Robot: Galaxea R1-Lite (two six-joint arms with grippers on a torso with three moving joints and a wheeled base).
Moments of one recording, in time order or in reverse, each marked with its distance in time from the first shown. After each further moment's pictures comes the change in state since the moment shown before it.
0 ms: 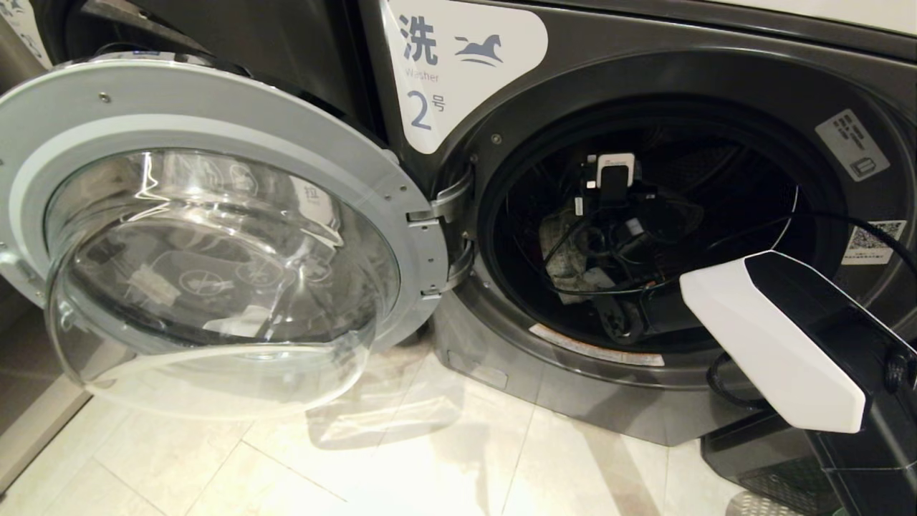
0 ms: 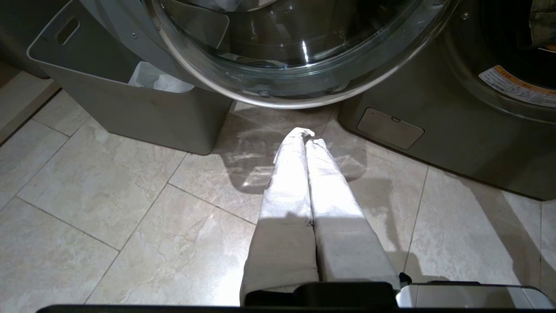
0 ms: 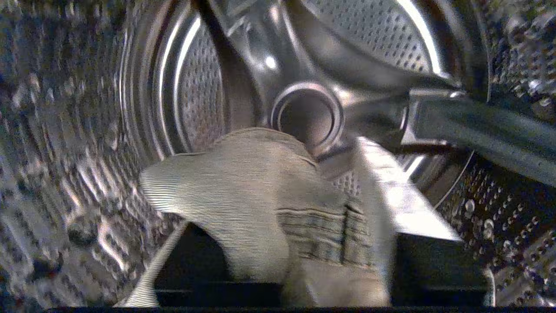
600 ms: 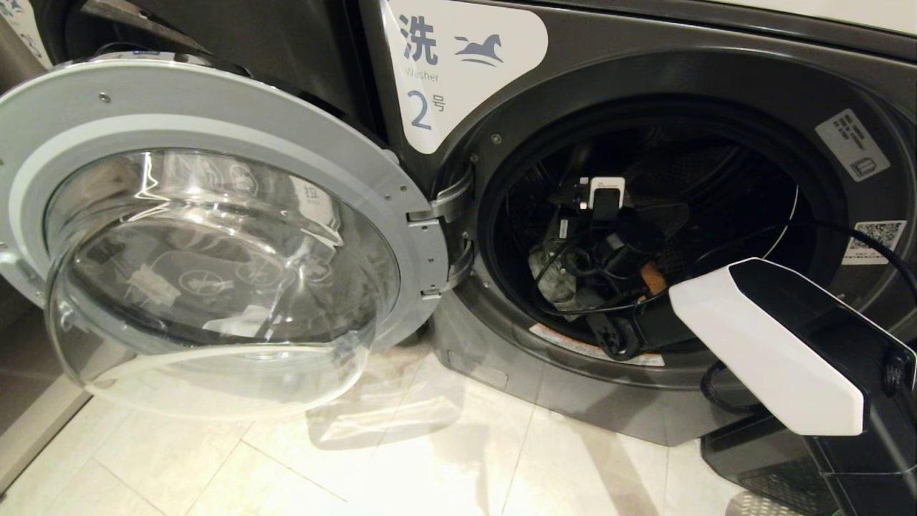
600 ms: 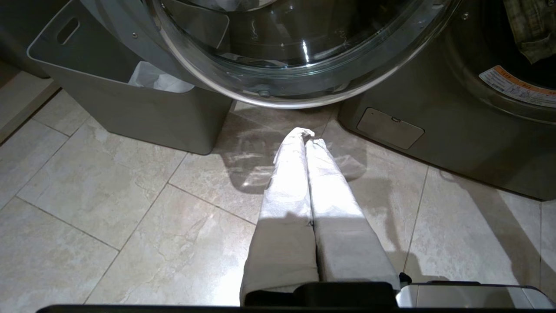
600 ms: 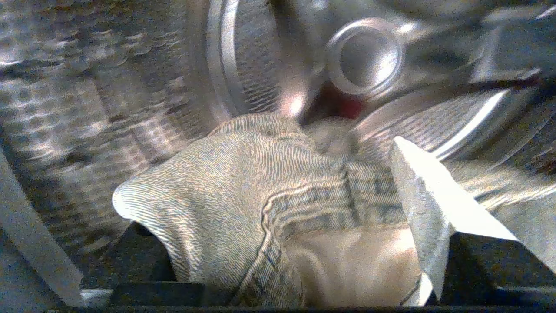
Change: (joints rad) left arm 0.000 0.000 0.000 0.000 0.000 0.000; right arm 0.036 -0.006 0.115 0.057 0.013 0.226
